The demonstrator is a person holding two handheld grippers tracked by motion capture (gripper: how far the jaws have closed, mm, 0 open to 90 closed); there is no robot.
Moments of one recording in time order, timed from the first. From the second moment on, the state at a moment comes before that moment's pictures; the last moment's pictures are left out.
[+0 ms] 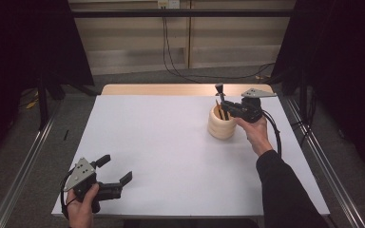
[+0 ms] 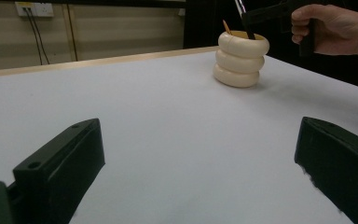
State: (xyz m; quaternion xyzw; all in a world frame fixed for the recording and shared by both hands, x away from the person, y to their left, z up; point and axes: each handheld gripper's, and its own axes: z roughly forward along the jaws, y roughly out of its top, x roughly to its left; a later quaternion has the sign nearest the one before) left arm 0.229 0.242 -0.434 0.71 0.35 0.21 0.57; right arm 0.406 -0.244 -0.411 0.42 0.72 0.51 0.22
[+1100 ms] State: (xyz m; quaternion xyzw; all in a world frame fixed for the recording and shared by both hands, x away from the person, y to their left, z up) left arm 0.230 0.242 -0.434 0.71 0.35 0.20 0.57; right arm 0.401 -0.243 -0.419 0.42 0.71 0.51 0.23
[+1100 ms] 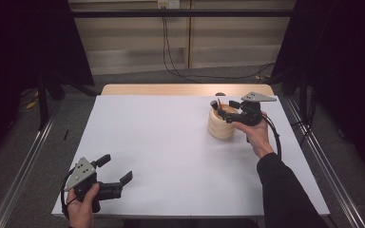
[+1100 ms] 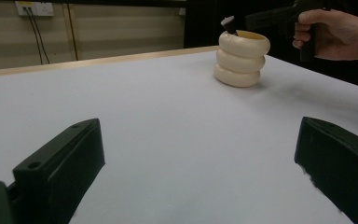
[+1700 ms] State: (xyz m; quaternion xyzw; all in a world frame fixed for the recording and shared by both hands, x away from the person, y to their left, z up) left arm 0.231 0.241 -0.434 0.71 0.36 0.20 0.57; right arm 0.395 -0.243 -0.415 0.43 0.69 0.52 0.24
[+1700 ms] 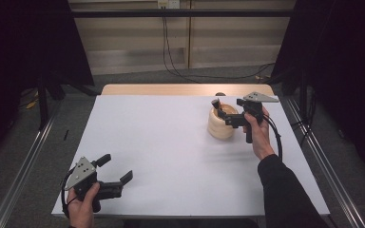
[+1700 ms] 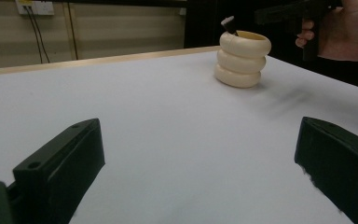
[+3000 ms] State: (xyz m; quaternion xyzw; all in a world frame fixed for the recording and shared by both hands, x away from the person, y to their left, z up) left arm 0.230 0.241 -0.433 0.71 0.36 0.21 0.57; right arm 0.325 -0.258 -0.410 0.44 0.68 0.52 0.28
